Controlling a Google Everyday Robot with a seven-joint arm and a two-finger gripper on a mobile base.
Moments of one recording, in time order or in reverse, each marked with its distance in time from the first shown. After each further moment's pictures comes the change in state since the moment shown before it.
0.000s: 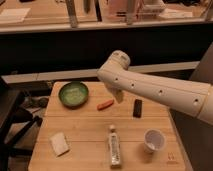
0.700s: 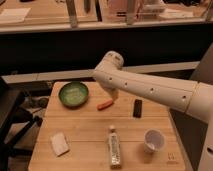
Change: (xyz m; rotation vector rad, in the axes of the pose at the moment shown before) arm -0.011 -0.026 0.019 0.038 -0.015 -0.094
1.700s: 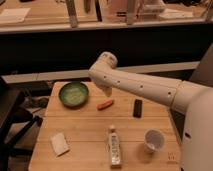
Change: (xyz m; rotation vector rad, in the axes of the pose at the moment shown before) arm -0.016 -0.041 0.036 0.054 -0.048 -0.114
